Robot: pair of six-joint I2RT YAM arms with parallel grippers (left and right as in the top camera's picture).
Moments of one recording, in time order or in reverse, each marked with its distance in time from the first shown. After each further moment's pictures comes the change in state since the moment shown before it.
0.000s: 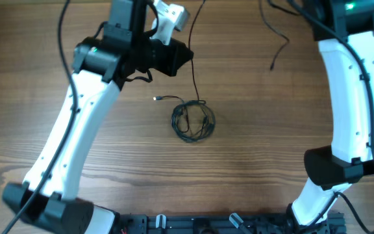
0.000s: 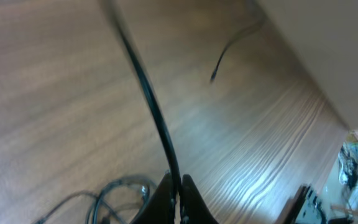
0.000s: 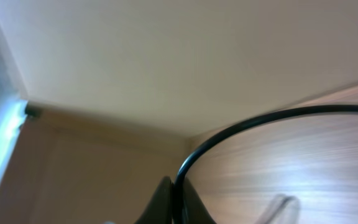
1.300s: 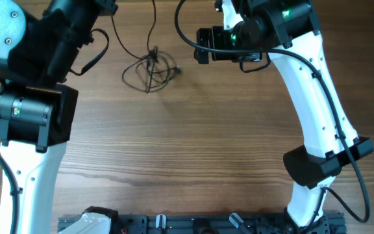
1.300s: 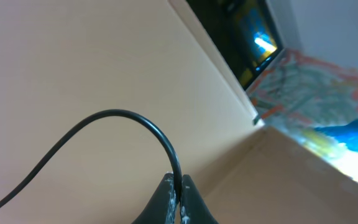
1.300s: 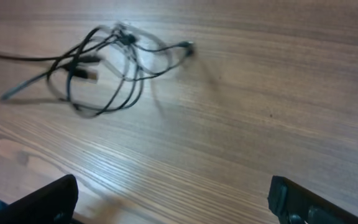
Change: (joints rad) left arm 0.134 -0.312 -0.003 0.768 -0.268 -0.785; right arm 0.241 0.076 -0.022 -0.707 0.280 -0.628
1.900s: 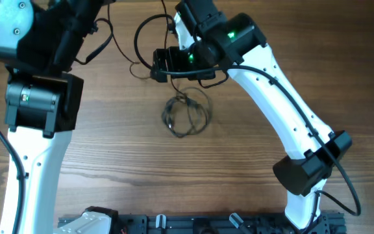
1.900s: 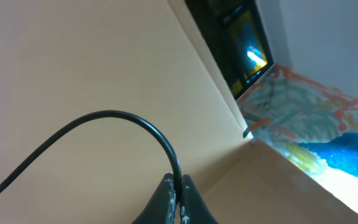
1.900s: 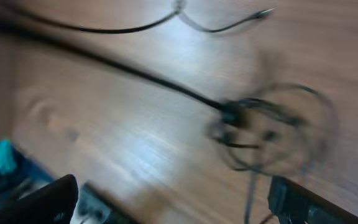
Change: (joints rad) left arm 0.000 0.048 0.000 0.088 -0.014 -0.090; right arm 0.172 0.002 -0.199 0.235 -0.108 0.137
